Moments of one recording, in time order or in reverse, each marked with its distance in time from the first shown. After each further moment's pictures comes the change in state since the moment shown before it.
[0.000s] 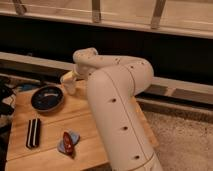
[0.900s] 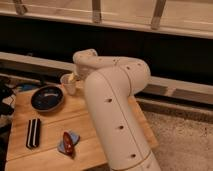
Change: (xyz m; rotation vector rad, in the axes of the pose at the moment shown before) arm 0.001 -0.009 0.012 0.016 0.028 0.025
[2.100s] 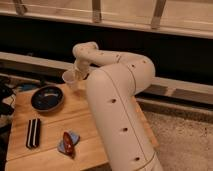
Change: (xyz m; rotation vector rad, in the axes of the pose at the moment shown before) arm -0.002 0.010 -0.049 -0.006 0.008 -0.056
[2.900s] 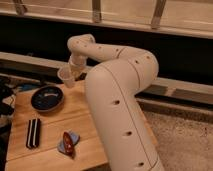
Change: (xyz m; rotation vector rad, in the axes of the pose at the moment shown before) arm 0.001 0.038 -0.049 0.002 0.008 -0.087
